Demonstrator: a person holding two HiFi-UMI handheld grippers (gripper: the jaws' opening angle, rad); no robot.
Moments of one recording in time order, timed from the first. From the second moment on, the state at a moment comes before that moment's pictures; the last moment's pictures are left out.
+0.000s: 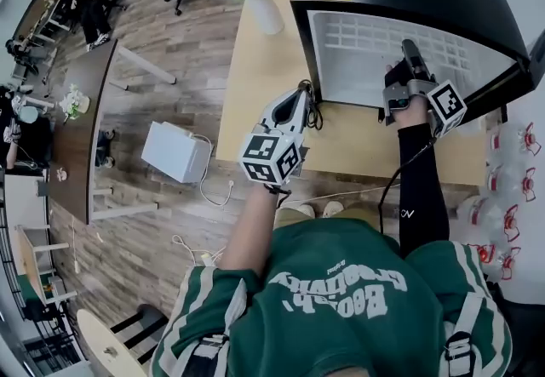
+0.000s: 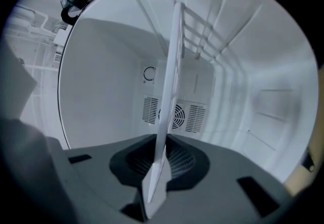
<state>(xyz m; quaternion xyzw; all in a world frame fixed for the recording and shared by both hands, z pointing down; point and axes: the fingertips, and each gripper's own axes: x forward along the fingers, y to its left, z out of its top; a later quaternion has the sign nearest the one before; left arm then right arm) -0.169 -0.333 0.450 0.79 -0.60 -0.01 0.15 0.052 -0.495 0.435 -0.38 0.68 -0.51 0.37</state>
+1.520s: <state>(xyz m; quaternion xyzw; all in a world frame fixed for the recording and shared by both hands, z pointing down) -0.076 -0.333 0.395 0.81 -0.58 0.04 0.04 0.083 -0.388 0.400 -0.48 0.86 -0.16 0.04</state>
